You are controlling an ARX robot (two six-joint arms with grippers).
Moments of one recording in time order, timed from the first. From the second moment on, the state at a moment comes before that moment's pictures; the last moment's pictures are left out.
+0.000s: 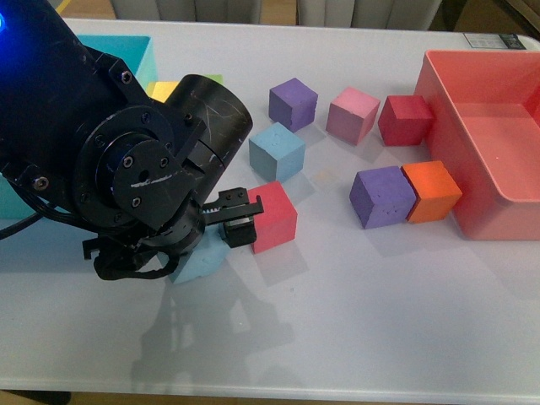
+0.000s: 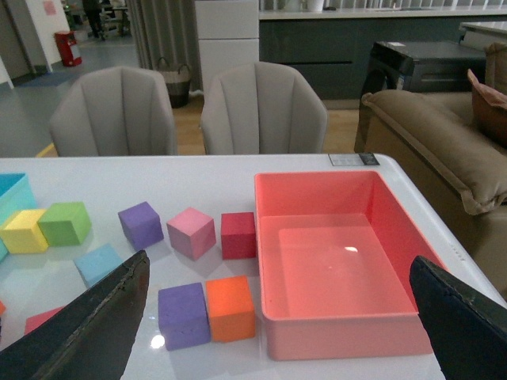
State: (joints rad) left arm -0.51 2.28 1.06 0.02 -0.24 -0.75; right arm 0.00 0.00 0.02 0.00 0.00 -0.01
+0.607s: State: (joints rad) left arm -0.50 2.22 1.01 0.00 -0.18 -0.80; right arm 0.00 0.00 0.02 0.00 0.00 -0.01
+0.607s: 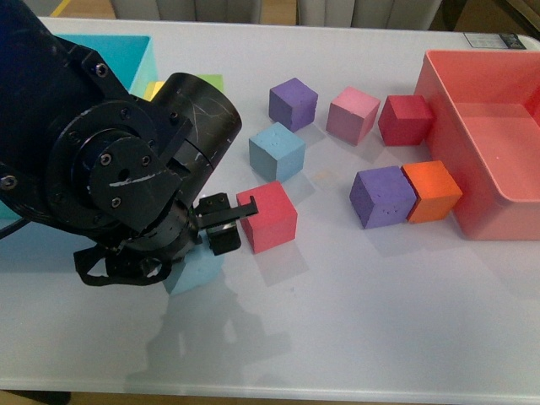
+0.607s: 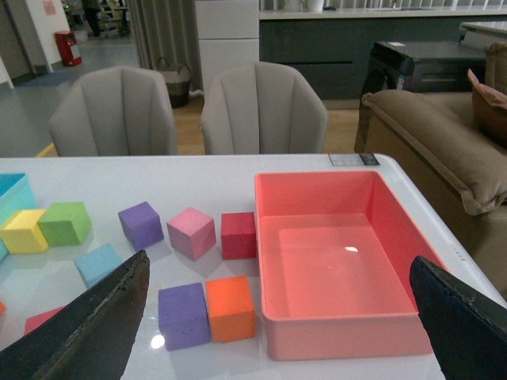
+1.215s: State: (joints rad) left arm -0.54 2.11 1.27 -0.10 -0.08 -0.77; right arm 0.00 0.00 0.02 0.00 0.00 -0.01
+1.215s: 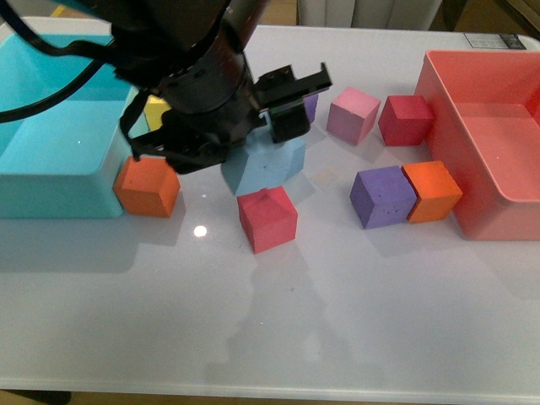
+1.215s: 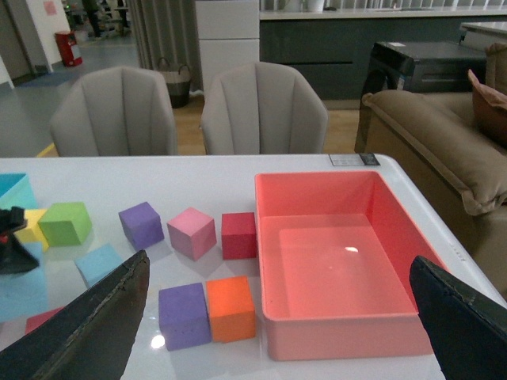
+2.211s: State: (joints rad) left arm -0.45 2.42 1.69 -0.14 0.02 -0.71; right arm 0.00 0.00 0.02 0.00 0.00 -0.01
